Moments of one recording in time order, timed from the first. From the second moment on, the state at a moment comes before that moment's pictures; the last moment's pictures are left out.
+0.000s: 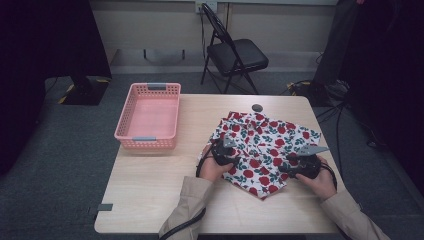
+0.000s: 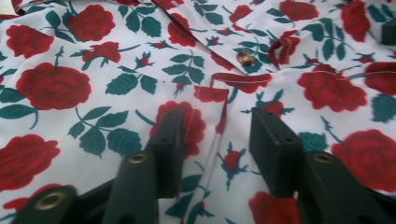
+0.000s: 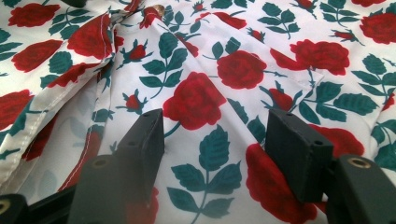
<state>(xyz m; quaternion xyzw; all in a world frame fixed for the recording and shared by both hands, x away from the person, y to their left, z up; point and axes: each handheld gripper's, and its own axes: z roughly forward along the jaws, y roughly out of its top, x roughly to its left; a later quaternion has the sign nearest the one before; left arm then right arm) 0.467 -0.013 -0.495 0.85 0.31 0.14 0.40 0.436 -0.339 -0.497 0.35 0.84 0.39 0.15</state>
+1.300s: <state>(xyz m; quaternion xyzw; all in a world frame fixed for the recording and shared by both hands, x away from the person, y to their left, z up) 0.484 0.045 -0.433 0.80 0.39 0.14 0.44 0.436 -0.339 -0.497 0.35 0.84 0.39 0.15</state>
